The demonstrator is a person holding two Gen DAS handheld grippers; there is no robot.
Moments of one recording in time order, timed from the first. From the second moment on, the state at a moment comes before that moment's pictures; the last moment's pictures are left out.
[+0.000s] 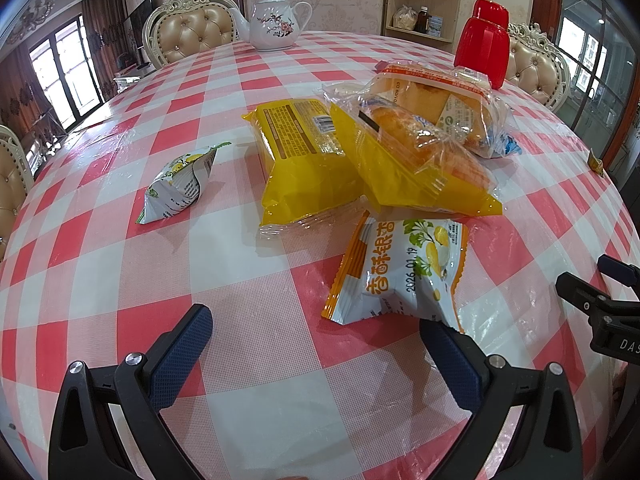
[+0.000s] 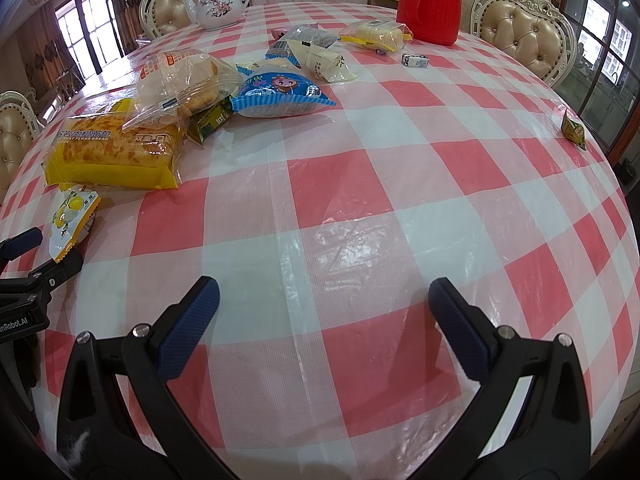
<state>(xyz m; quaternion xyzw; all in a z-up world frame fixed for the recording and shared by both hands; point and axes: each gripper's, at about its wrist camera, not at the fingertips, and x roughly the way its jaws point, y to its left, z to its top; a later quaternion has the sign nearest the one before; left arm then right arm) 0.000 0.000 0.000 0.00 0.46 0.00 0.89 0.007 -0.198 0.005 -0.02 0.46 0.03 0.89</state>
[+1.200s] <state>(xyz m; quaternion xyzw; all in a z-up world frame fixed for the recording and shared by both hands) 0.001 0.001 0.000 0.00 0.47 0.00 0.89 0.024 -0.239 0.021 -0.04 0.43 0.03 0.90</state>
